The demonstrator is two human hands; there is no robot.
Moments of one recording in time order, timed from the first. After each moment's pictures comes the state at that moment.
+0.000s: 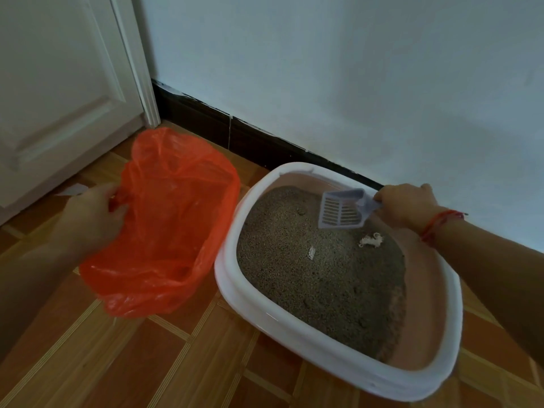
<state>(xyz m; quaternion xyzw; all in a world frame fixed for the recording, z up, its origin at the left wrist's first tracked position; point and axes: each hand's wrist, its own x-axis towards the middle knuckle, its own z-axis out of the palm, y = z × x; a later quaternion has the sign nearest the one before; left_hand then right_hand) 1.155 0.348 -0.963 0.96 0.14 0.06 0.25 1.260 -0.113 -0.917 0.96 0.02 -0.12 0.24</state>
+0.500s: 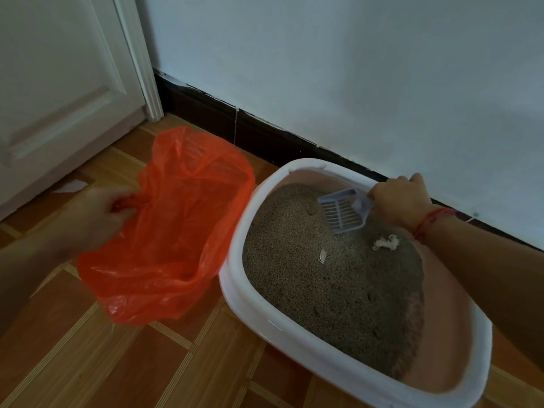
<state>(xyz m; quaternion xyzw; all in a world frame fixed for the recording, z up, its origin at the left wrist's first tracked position) 1.170 0.362 -0.971 0.94 0.09 -0.05 0.34 1.290 -0.095 -0.954 0.95 0.08 -0.08 0.30</state>
